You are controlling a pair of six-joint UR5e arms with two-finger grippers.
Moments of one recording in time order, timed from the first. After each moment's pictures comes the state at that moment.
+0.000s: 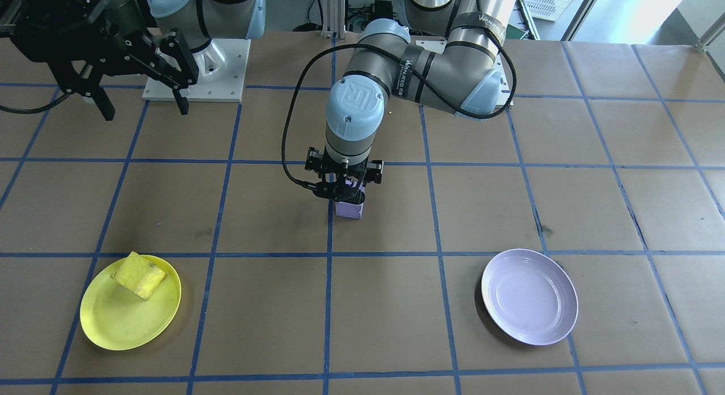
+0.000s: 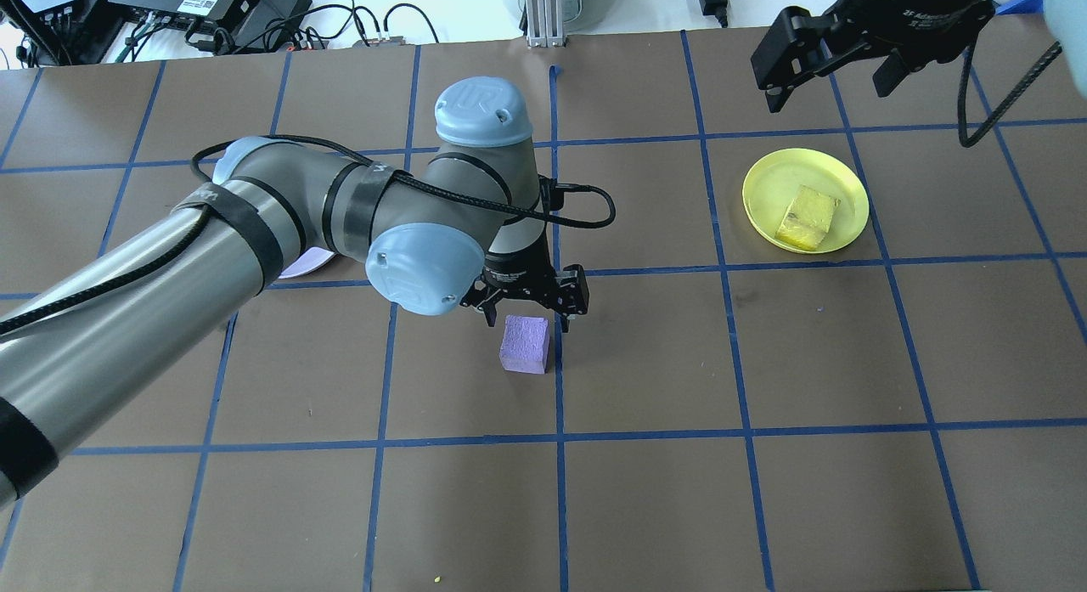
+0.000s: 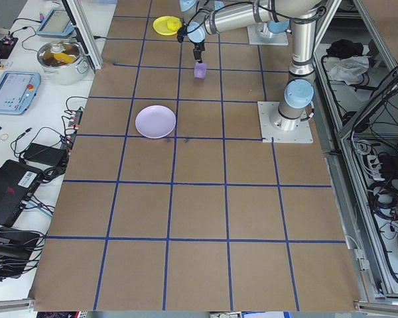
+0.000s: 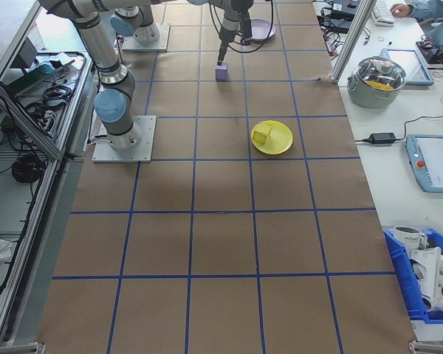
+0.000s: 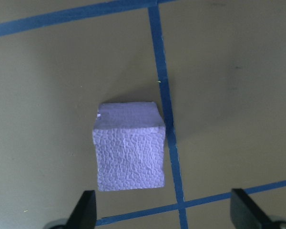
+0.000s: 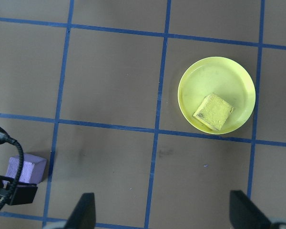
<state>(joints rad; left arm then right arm) -1.96 -1.90 -1.74 -1.27 1.45 -0.20 1.58 -1.62 1.49 -1.63 -1.54 -0.11</state>
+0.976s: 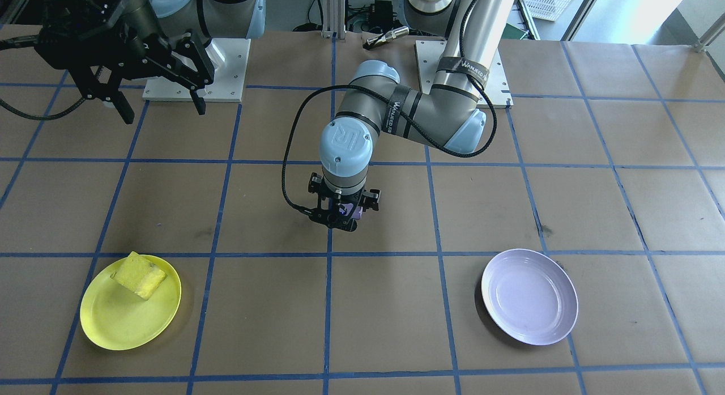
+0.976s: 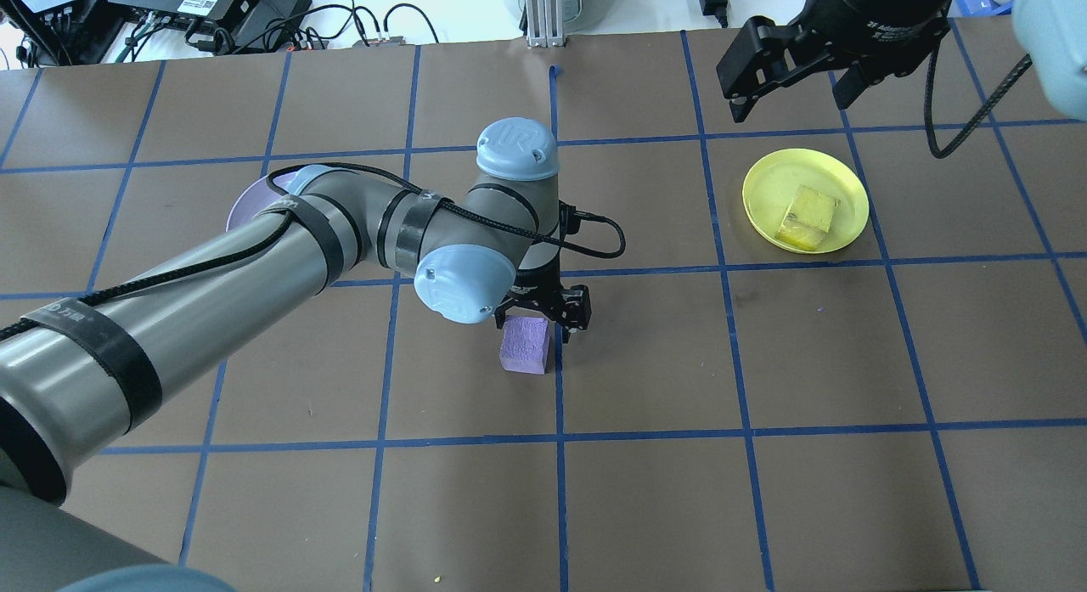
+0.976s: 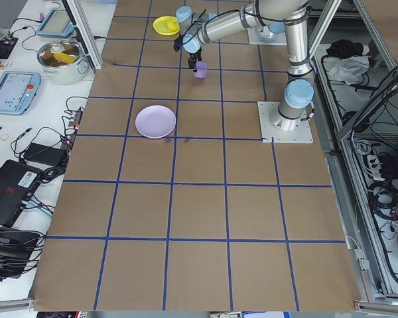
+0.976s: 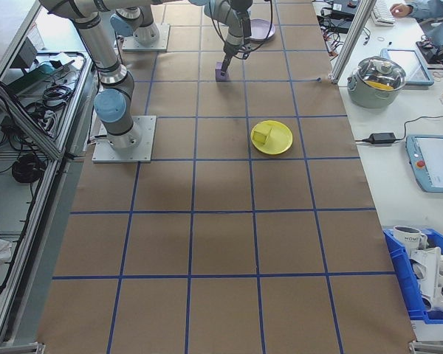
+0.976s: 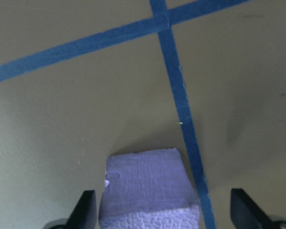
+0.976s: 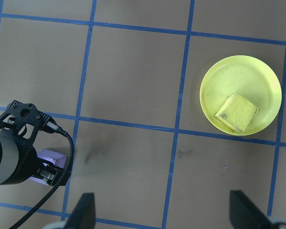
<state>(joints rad) -1.96 -2.02 -1.74 -1.16 1.51 -0.10 1.59 -1.61 1.50 -1.63 -1.50 -0.11</state>
